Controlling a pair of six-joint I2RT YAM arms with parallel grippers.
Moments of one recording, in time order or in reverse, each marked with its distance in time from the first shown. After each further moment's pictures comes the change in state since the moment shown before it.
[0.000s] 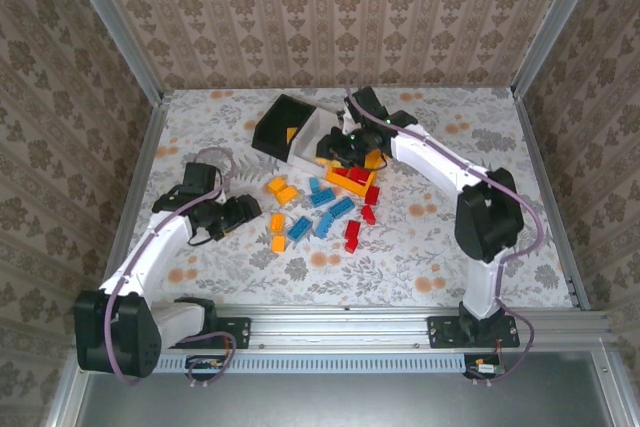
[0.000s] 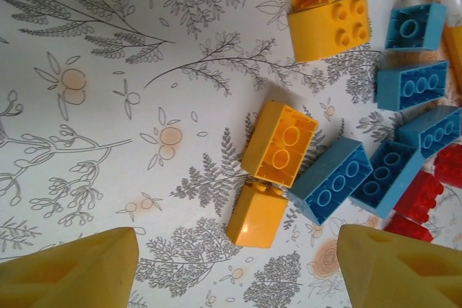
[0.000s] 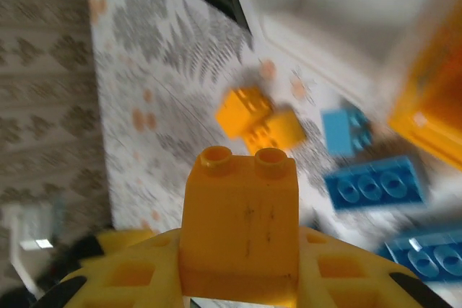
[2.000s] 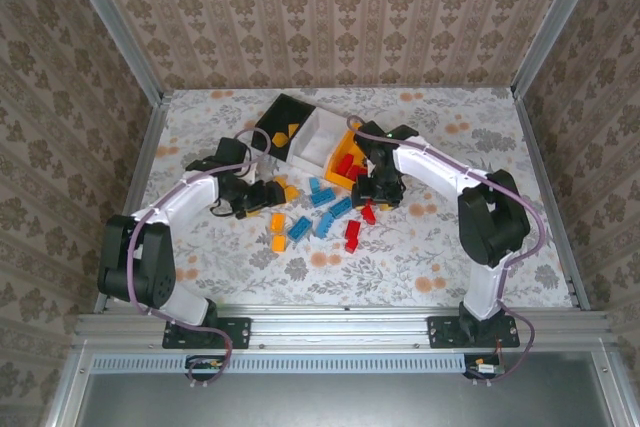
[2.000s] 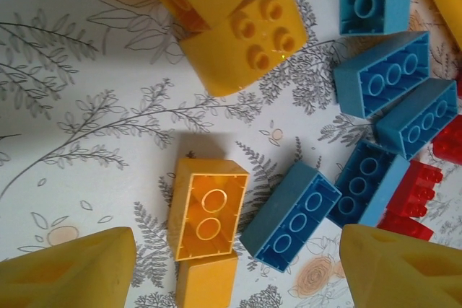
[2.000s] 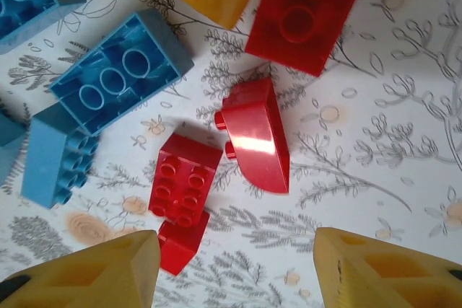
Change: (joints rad) left arm -0.127 0.379 0.230 0.043 0.062 0.131; right arm 0.007 -0.077 -0.219 -0.463 0.318 -0.300
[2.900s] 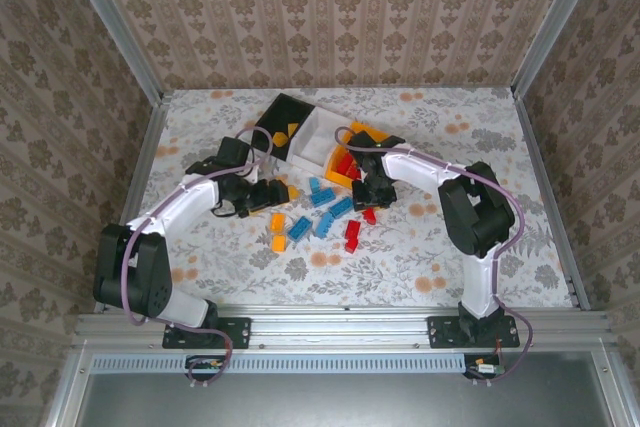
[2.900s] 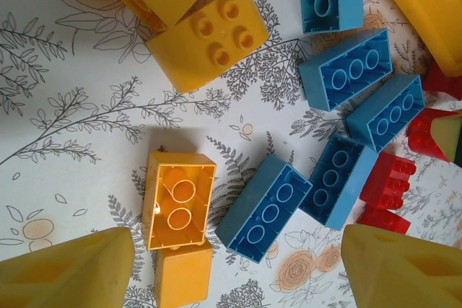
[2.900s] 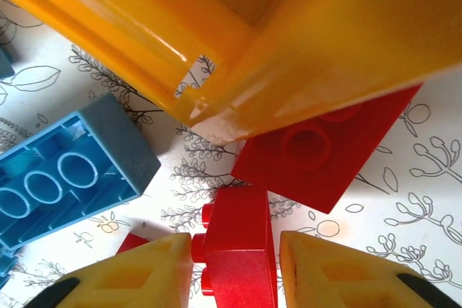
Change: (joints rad) left arm -0.037 -0.054 -0.009 0.009 -0.012 -0.031; right arm 0.008 0.091 -0.058 0.159 0.099 -0.058
